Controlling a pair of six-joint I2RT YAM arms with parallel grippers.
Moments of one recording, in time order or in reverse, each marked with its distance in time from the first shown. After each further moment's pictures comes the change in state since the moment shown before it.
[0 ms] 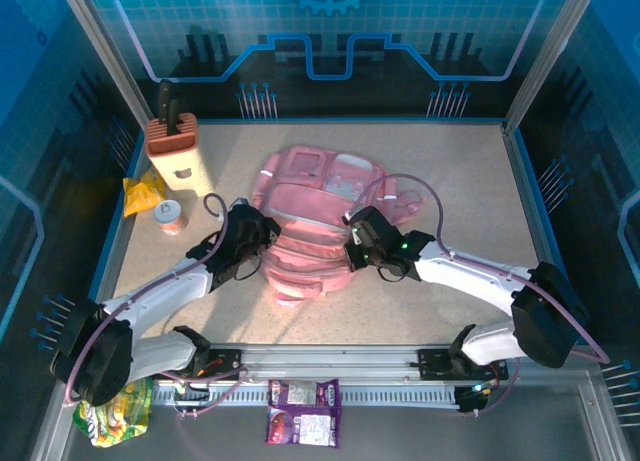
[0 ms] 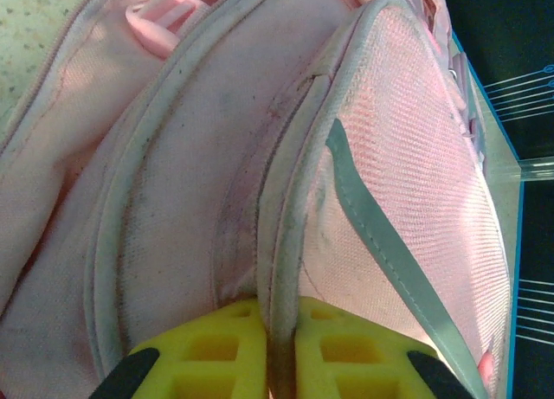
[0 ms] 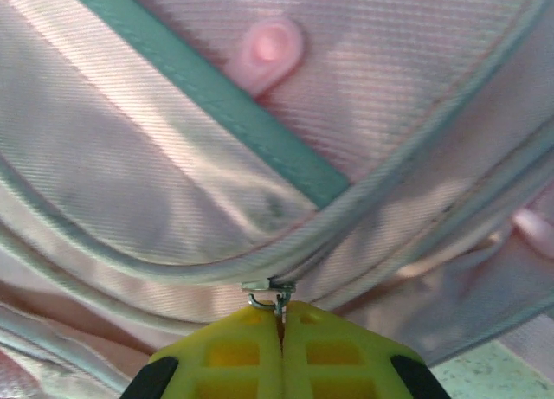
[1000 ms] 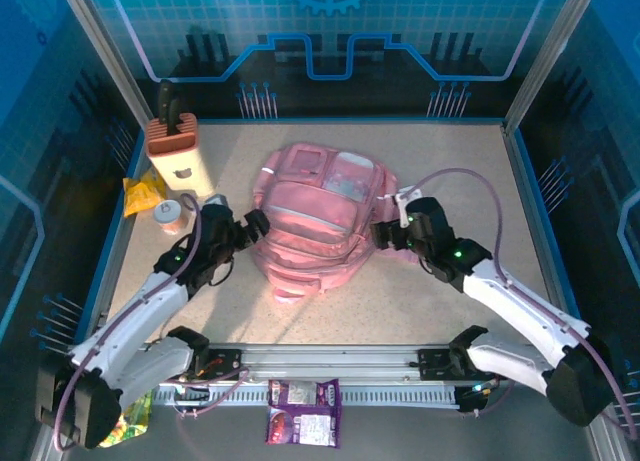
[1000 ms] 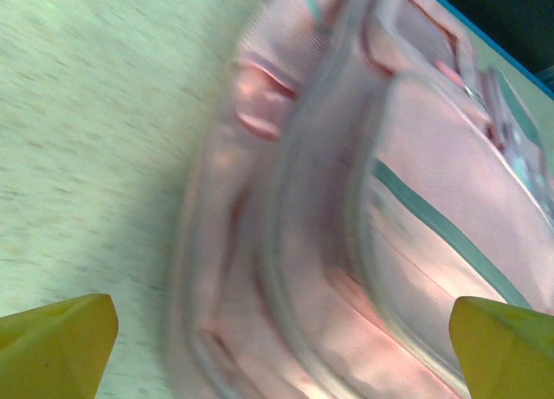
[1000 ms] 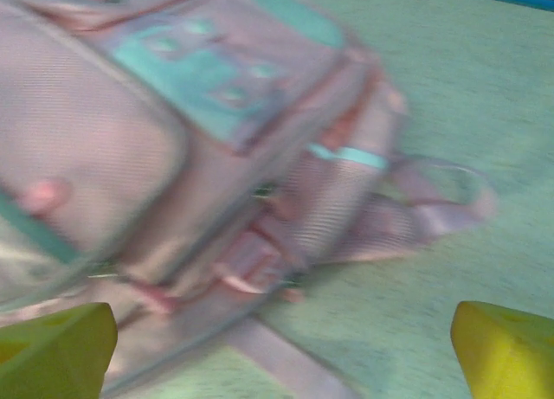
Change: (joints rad) left arm 0.122 -0.266 0.034 -0.322 -0.094 0.339; right arm -0.270 -0.357 -0.145 0.048 0.150 -0.192
